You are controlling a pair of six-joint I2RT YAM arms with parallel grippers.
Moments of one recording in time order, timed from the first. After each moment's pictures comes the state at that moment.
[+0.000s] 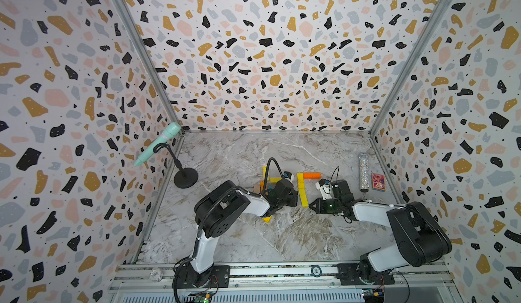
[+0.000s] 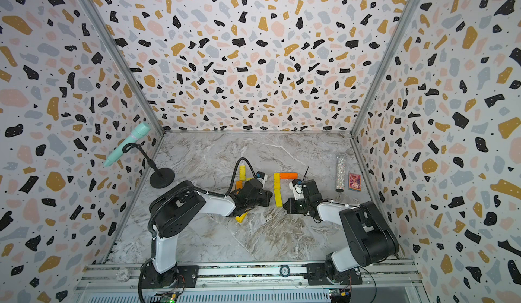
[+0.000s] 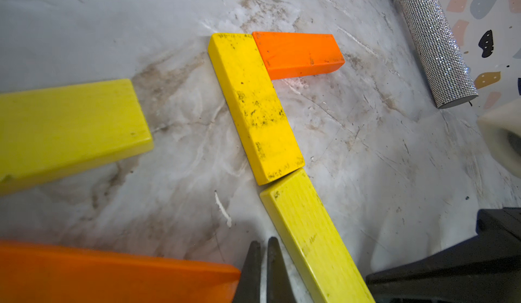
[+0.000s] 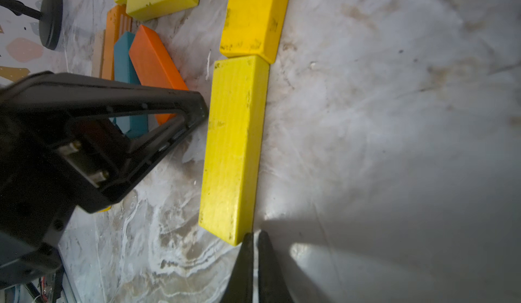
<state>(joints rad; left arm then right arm) -0.86 1.99 0.96 0.38 0.00 -0.59 0.35 1.48 0.48 0.06 -0.50 0.34</state>
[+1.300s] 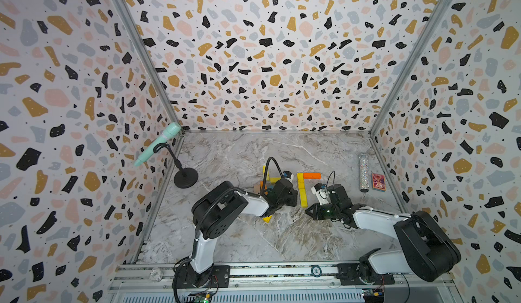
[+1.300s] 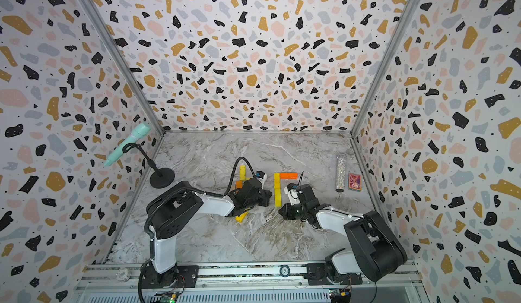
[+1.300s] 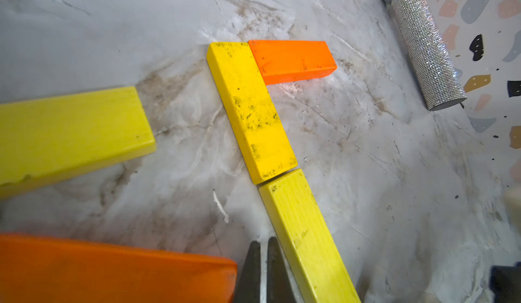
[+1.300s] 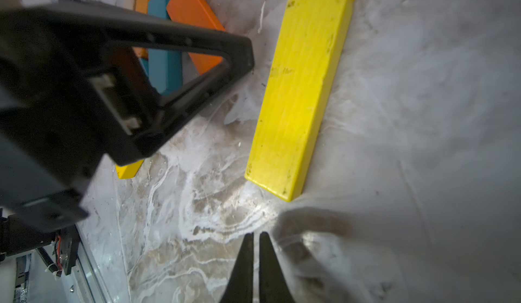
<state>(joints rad) -0.86 1.95 0.94 0.37 0.00 -0.59 0.45 1.39 0.43 0.05 -0.48 0.39</state>
